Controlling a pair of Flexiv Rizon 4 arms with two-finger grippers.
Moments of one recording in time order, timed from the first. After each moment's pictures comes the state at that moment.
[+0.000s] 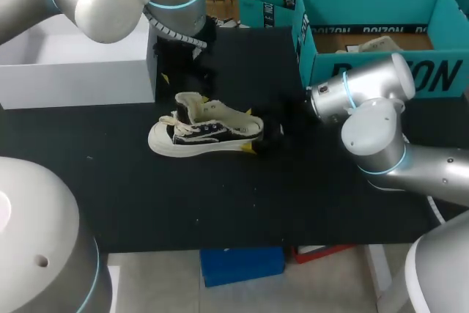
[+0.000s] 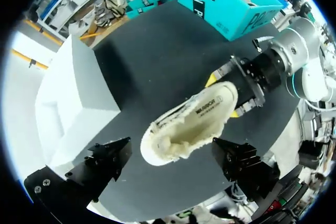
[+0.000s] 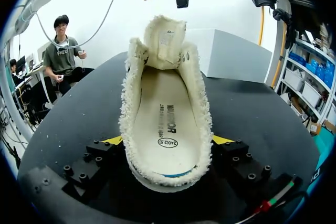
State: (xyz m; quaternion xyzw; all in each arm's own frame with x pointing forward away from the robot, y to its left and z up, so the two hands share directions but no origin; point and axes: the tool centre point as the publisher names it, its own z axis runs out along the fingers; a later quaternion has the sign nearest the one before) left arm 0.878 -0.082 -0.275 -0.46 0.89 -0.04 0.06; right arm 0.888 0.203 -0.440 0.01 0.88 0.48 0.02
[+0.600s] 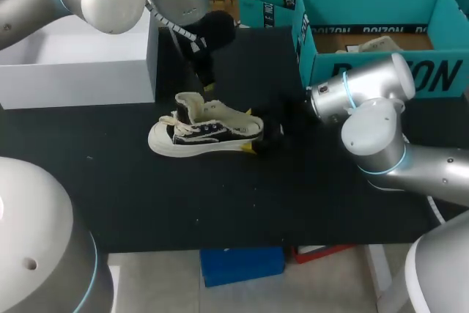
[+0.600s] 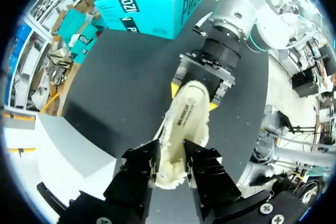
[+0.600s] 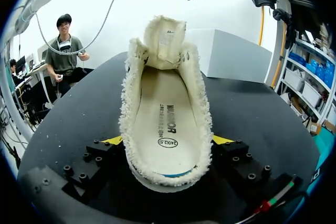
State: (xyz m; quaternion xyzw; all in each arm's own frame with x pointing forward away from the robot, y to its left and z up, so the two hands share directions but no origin) left arm 0.895 -0.115 -0.275 -0.20 0.98 -0.09 0.01; right arm 0.888 0.203 -0.440 0.01 0.88 0.48 0.02
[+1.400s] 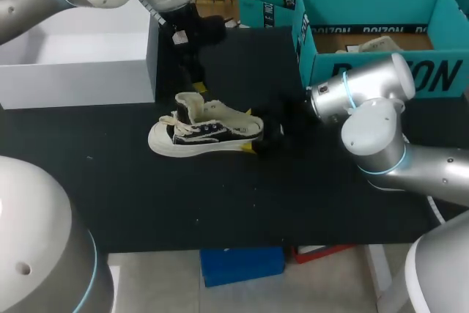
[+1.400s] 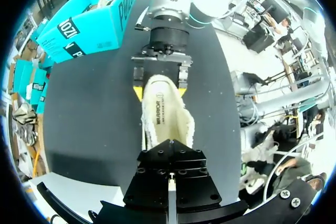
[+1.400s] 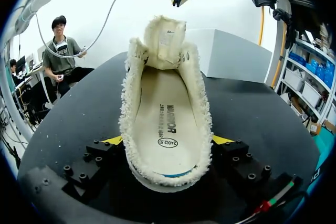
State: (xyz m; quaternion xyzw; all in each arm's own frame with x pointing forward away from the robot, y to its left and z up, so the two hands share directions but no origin) left arm 0.888 -0.106 -0.284 0.02 0.99 -0.12 -0.12; right arm 0.888 0.203 -0.440 0.01 0.88 0.48 0.02
